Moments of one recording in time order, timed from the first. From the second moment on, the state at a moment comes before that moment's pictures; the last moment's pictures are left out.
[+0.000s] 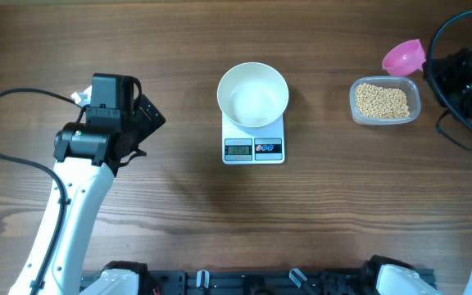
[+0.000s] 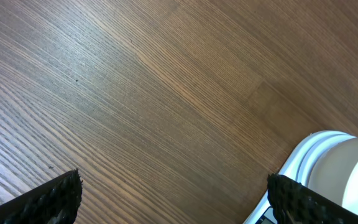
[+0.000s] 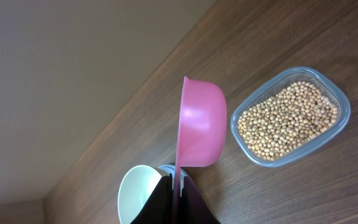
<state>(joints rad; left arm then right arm) -0.11 1.29 1.12 -0.91 -0.19 -0.76 -0.26 1.28 1.51 -0.94 -0.32 0.64</state>
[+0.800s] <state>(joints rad) -0.11 1.29 1.12 -0.91 -0.19 -0.76 -0.26 1.28 1.51 -0.90 -0.32 0.64</state>
